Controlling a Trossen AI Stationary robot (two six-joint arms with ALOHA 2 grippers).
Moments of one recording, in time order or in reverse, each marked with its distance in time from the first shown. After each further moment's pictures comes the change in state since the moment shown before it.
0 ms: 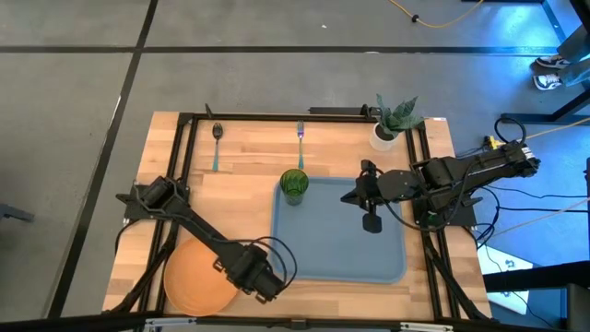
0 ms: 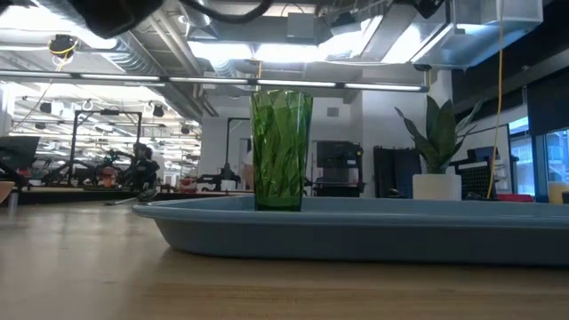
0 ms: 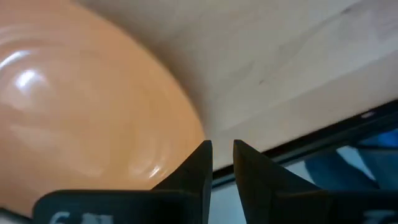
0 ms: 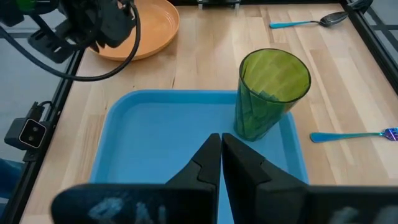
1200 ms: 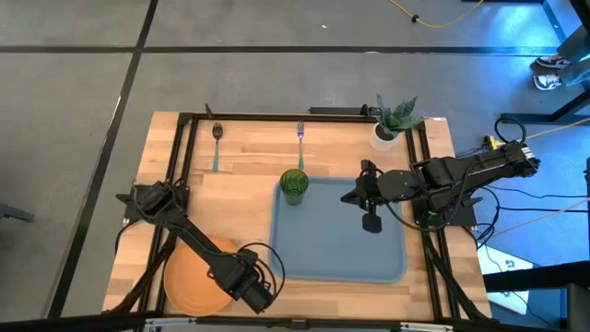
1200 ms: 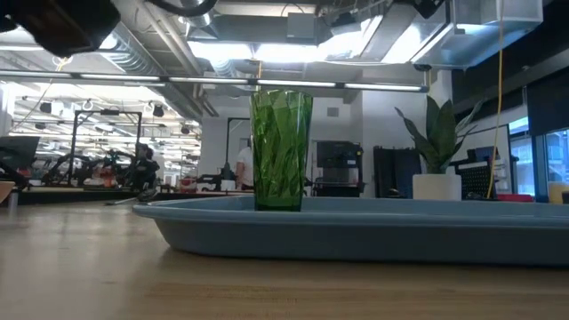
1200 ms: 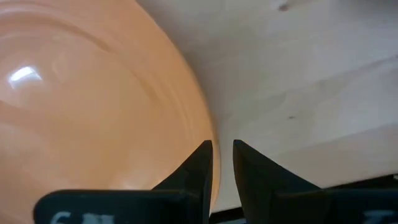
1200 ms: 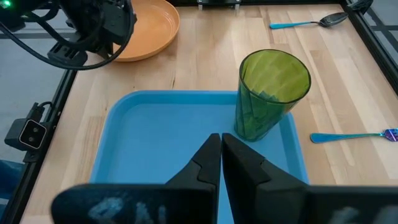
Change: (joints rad) left arm -0.087 0.016 -0.084 0.078 -0.152 -0.262; right arm -0.001 0.000 0.000 0.003 0.000 0.000
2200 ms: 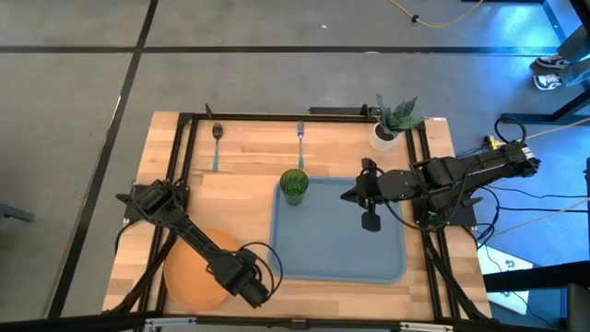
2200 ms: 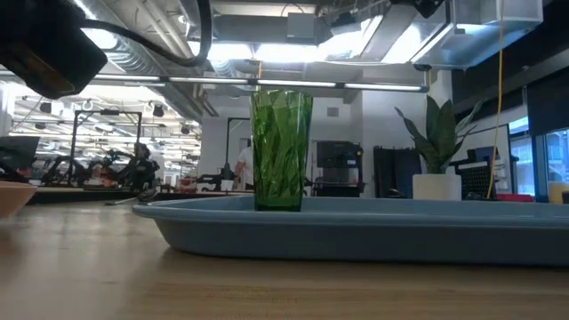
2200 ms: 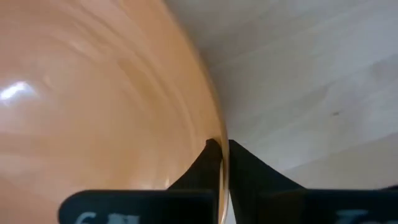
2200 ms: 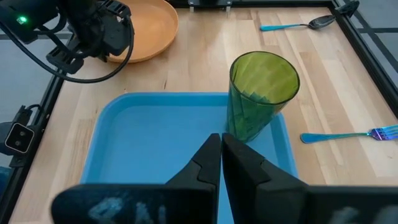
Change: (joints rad) left arm 0.007 -0.008 -0.124 0.064 0.017 0.186; right arm 0.000 0.000 0.000 0.000 0.034 -0.006
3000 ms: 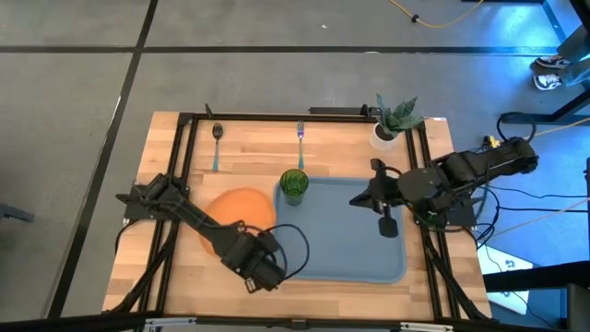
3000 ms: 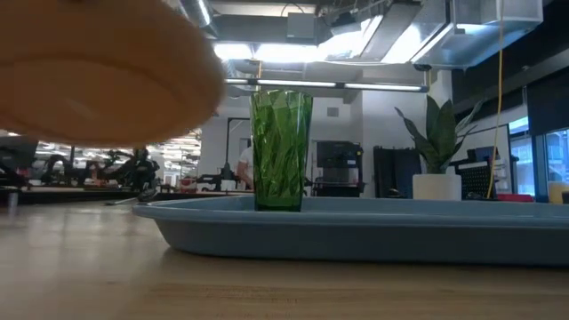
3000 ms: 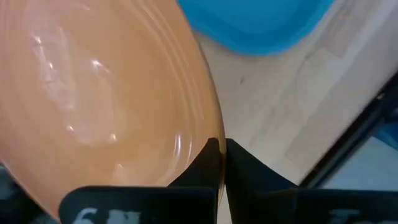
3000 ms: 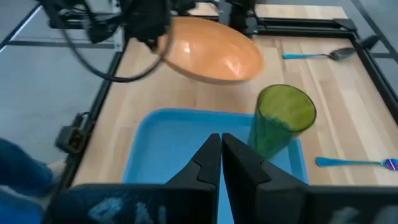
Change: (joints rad) left arm 0.123 -0.017 0.535 -0.593 -0.193 0.692; right arm 0.112 -0.002 0.205 -0.151 -0.007 0.002
